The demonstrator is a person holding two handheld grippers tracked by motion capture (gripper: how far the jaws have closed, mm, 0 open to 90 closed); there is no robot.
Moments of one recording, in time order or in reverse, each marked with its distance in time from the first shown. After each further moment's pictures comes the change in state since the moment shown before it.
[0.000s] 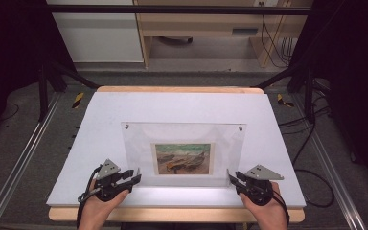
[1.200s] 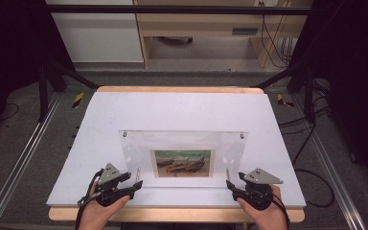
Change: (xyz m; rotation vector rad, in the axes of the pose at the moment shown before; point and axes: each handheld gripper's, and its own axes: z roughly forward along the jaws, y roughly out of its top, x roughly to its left) left arm -0.004 -0.010 -0.004 0.011 0.023 0.040; right arm 0.005 -0.007 -0.003 -0.003 -0.014 -0.034
